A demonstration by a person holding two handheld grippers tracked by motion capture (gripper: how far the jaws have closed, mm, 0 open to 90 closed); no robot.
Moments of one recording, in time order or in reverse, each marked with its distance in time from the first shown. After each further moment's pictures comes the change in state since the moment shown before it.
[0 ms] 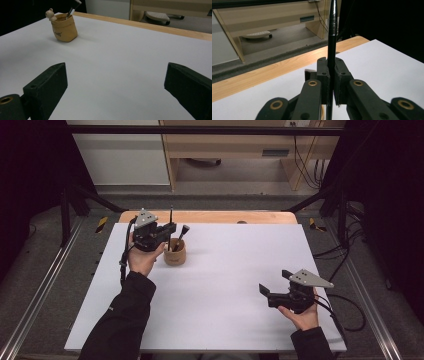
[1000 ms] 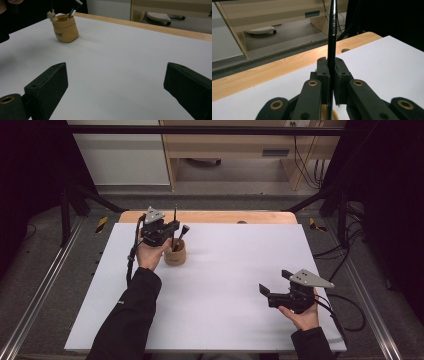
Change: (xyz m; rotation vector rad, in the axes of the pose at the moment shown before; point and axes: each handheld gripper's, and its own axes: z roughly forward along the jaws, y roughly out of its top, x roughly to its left) left arm 0.015 -0.013 0.043 0.034 0.036 -0.004; right arm 0.000 0.000 -0.001 -0.004 0.005 -0.003
